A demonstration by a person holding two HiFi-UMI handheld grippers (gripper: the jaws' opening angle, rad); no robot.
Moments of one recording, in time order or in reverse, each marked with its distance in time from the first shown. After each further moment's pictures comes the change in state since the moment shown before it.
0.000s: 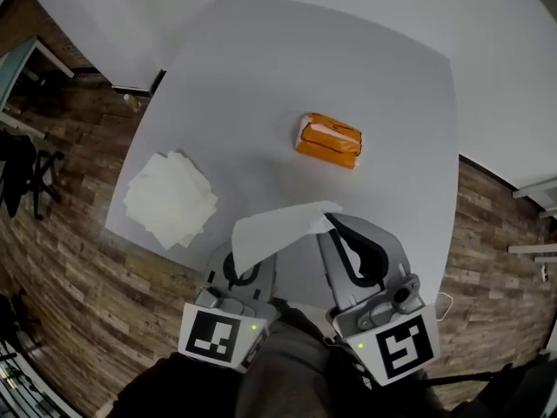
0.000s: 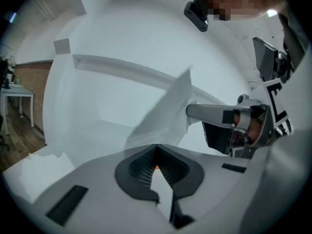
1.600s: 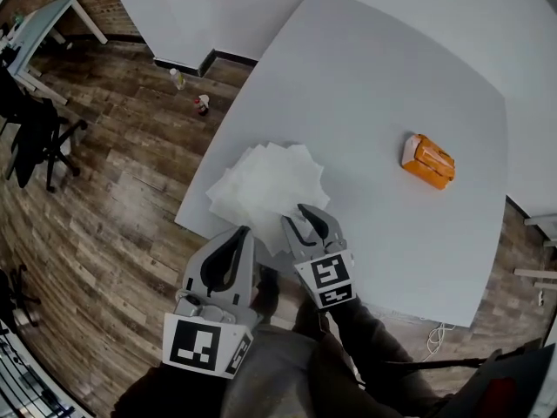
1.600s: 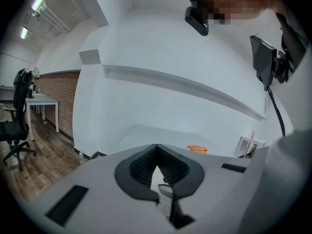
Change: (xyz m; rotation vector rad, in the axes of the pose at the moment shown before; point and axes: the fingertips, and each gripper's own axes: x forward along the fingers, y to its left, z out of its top) left arm -0.158 0.272 0.020 -0.004 -0.021 0.205; right arm 0.257 0.217 -0.203 0.043 0.331 0.119
